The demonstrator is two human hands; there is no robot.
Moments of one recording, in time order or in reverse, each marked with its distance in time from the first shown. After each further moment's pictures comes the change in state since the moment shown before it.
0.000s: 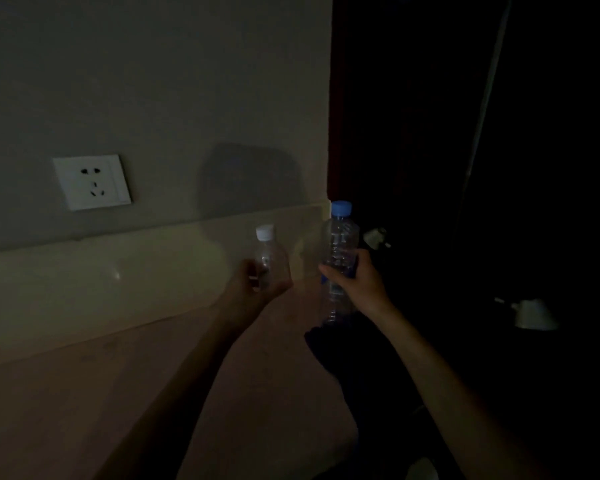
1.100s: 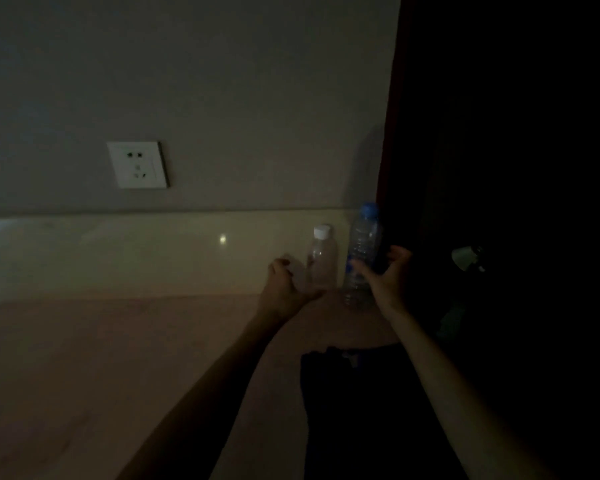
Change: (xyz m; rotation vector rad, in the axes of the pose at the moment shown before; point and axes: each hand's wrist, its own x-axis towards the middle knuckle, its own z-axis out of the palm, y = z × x) left_hand 0.057 -0.041 0.076 0.381 0.235 -0.207; right_hand 0.138 0.079 0.012 0.097 0.058 -0.100
